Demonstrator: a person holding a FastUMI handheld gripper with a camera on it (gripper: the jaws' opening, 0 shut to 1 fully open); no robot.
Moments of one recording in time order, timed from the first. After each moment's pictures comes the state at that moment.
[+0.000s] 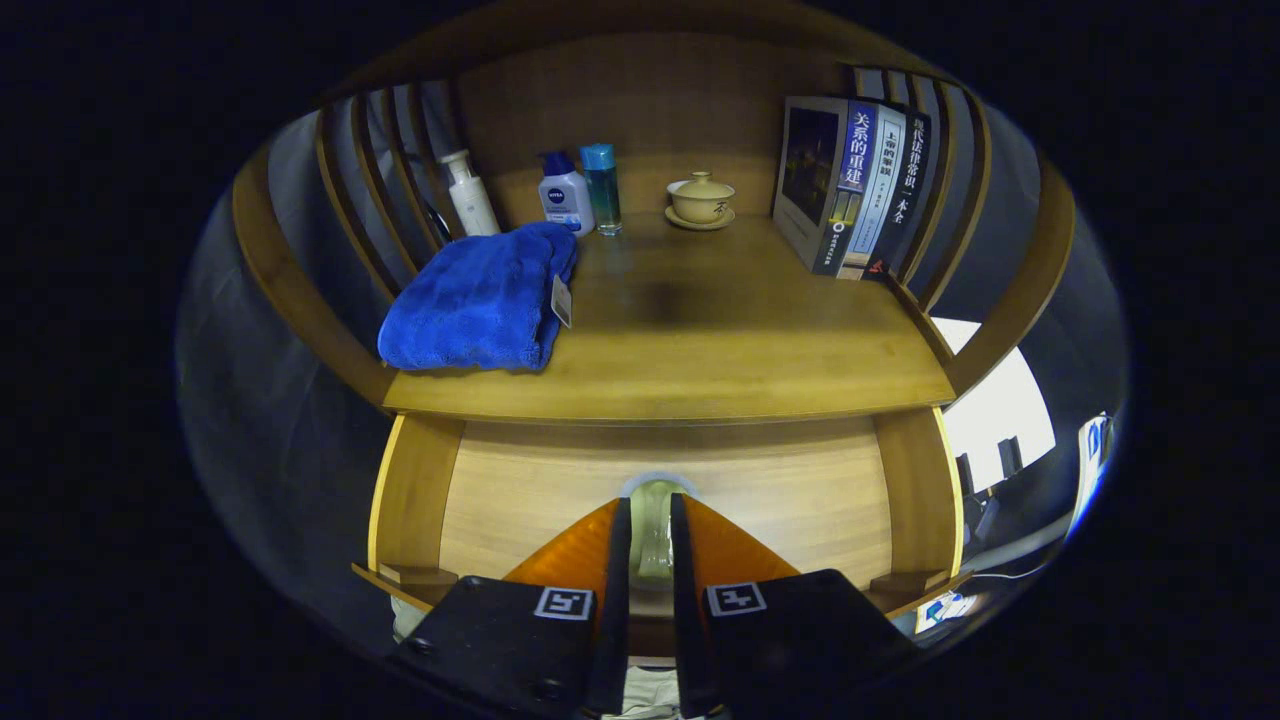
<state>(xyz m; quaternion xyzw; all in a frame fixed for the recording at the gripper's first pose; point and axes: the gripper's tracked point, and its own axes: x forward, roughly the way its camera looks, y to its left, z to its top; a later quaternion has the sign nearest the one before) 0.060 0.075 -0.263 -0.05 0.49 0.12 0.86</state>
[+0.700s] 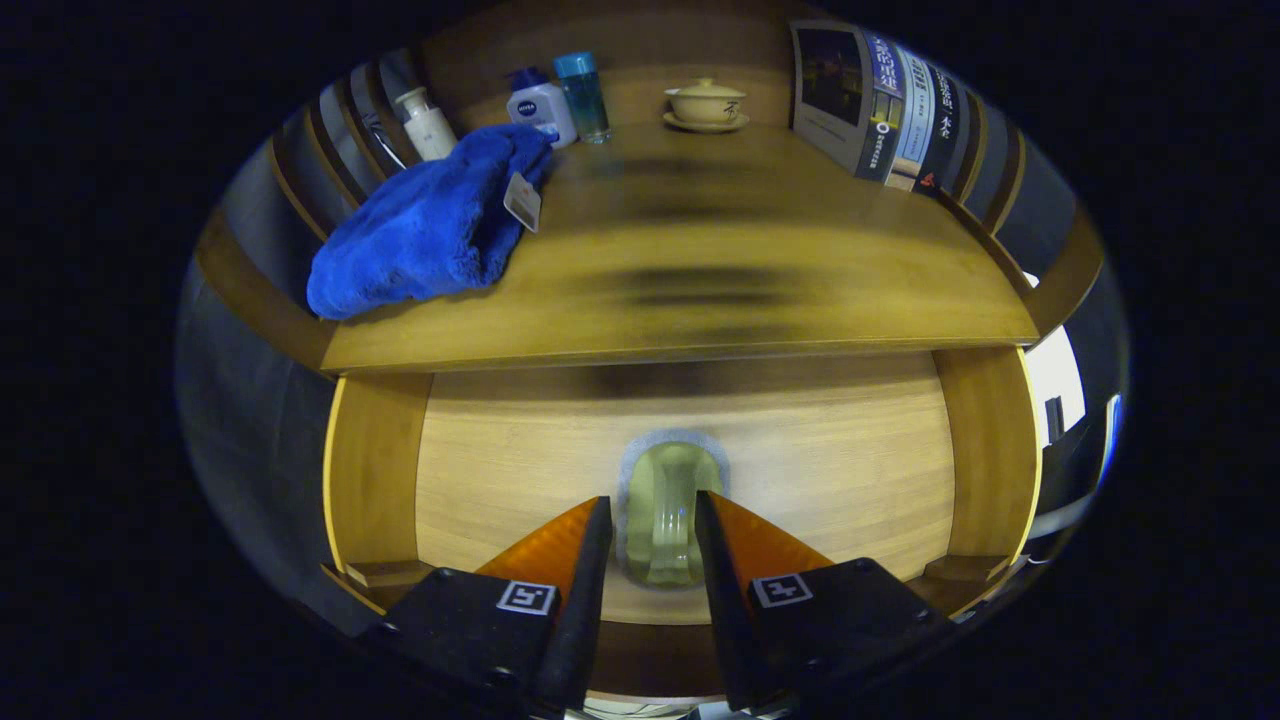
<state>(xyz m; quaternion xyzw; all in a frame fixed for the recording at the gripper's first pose) 0.068 0.079 -0.373 -0.05 0.58 0.11 0.81</state>
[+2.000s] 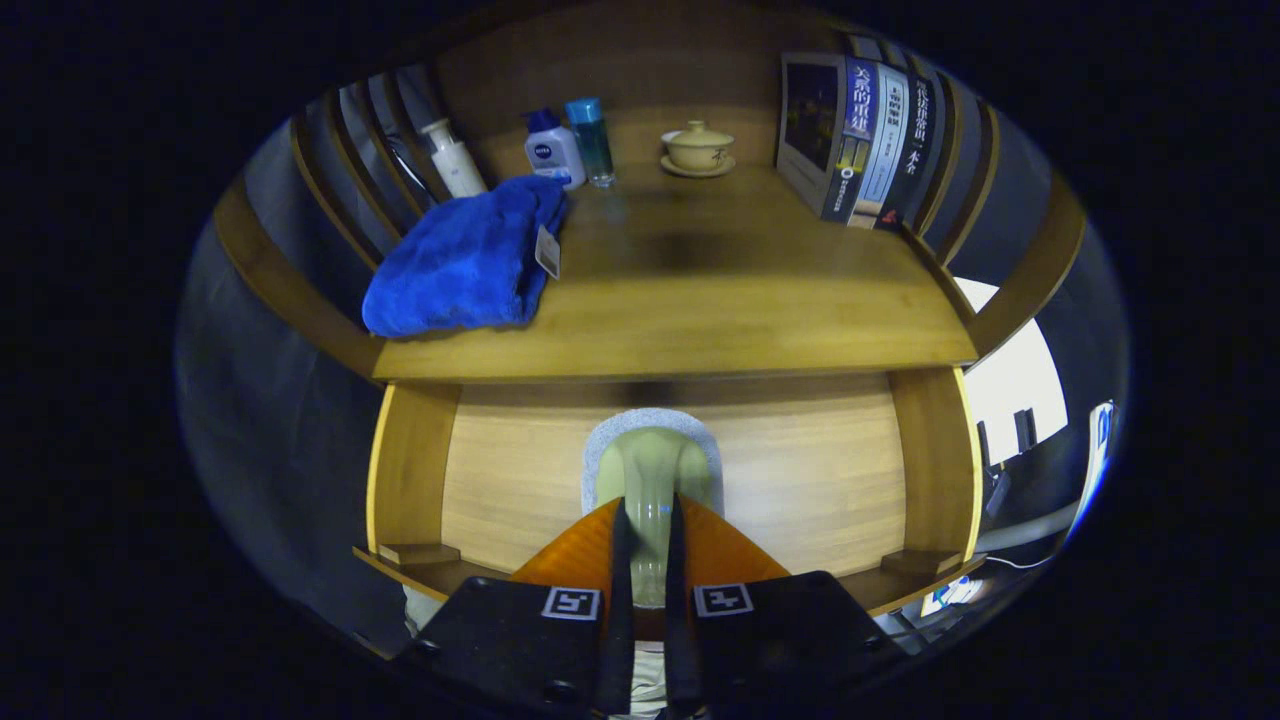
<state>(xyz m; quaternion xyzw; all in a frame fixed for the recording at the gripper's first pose) 0.059 0.068 -0.269 -0.05 0.54 0.12 0.83</state>
